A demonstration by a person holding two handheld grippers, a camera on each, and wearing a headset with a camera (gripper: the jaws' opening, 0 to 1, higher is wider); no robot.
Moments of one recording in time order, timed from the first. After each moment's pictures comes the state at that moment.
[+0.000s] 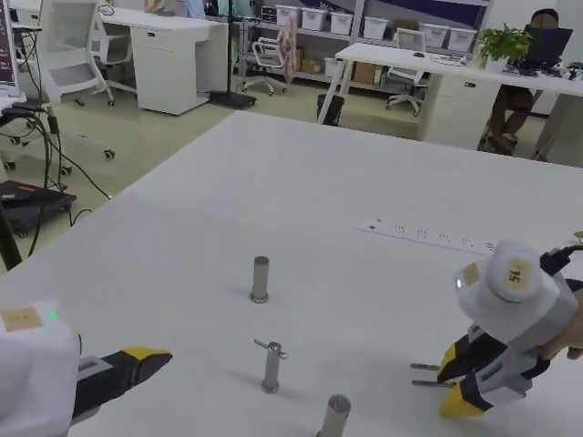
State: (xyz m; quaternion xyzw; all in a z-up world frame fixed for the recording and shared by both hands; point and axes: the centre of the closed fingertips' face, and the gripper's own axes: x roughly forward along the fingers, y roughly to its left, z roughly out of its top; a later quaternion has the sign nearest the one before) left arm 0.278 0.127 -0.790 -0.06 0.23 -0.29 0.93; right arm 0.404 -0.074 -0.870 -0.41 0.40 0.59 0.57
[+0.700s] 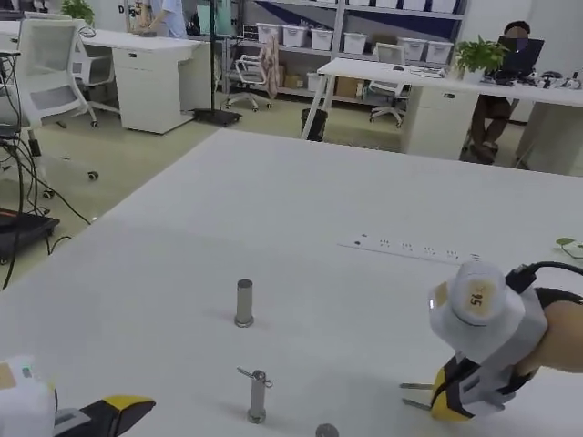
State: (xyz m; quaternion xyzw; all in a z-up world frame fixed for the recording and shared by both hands) left arm 0.273 0.122 -0.802 -0.04 0.25 -0.30 0.92; right arm 0.412 -0.076 -0.872 -0.45 0.41 0.54 0.58
